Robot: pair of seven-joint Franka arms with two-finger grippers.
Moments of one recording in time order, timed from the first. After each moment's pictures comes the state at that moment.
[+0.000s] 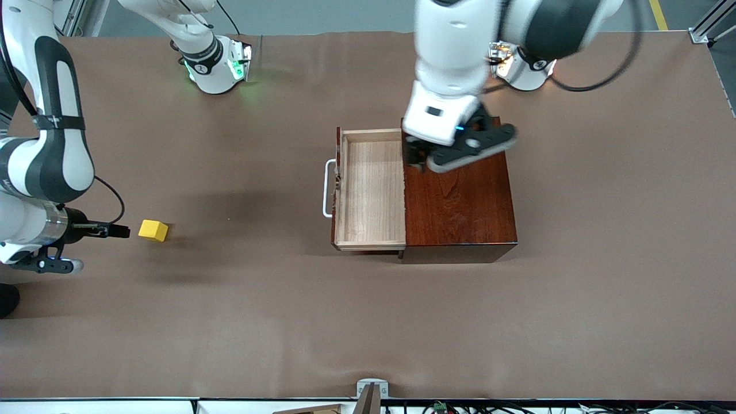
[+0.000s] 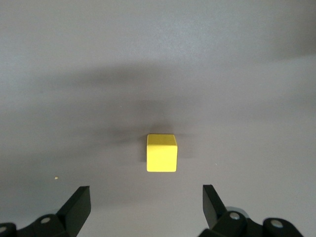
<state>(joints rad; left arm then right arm) -0.68 0.40 0.10 -1.06 0.10 1.42 -0.83 -0.04 0.42 -0.12 -1.64 0.00 1.89 -0.05</state>
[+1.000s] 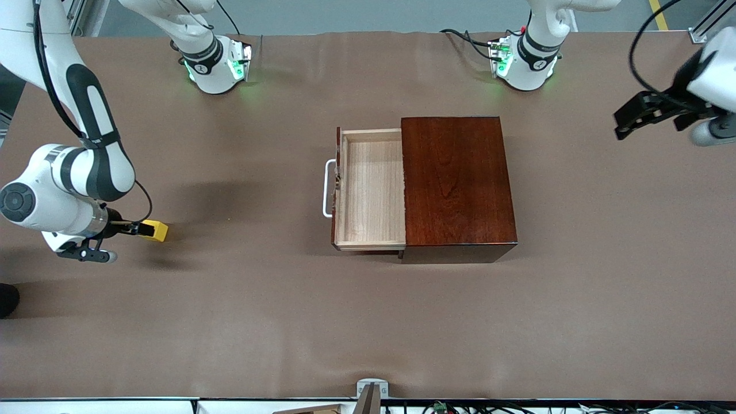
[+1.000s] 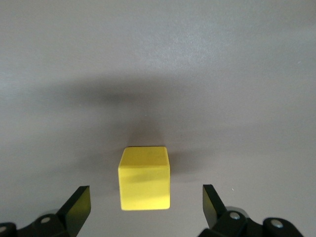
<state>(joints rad) -0.16 0.05 0.01 -1.33 0.05 1.36 -0.24 -0.07 0.44 -0.12 -1.95 0.01 2.28 -0.05</state>
